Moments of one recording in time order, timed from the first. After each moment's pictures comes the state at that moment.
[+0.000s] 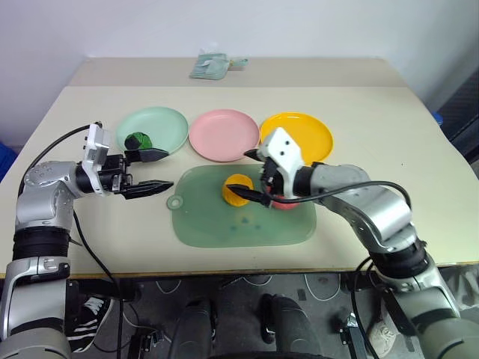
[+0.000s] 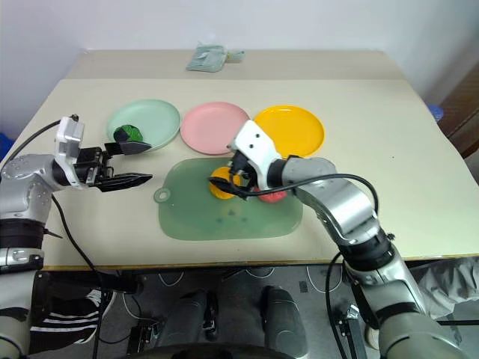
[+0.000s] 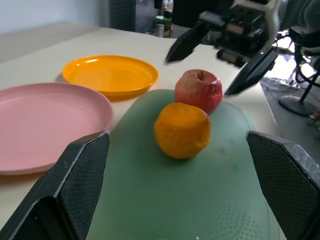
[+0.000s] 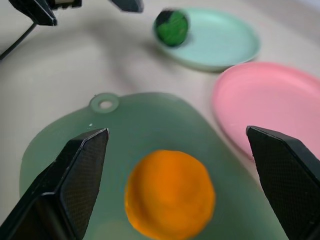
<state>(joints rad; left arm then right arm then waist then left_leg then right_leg) -0.58 0.71 0.17 0.42 -0.49 0.21 -1.55 -0.71 -0.45 0.34 -0.31 0.36 0.90 0.58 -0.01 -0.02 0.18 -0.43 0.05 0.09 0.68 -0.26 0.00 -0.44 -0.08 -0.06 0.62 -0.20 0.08</state>
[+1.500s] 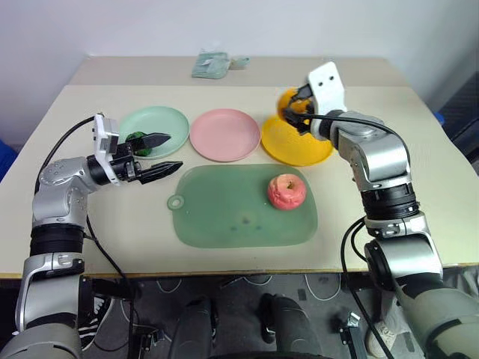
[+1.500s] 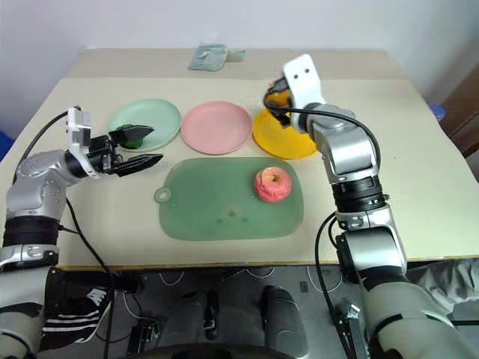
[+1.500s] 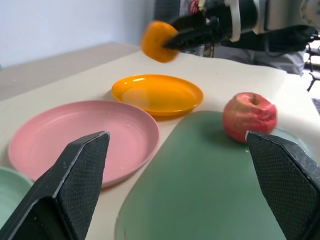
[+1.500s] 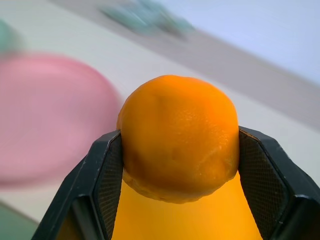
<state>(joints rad) -0.64 0.64 0.18 0.46 -0.47 0.16 -1.33 -0.94 -0.42 0.07 0.27 0.07 0.72 0.32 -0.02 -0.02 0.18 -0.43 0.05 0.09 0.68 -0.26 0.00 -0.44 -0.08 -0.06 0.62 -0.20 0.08</state>
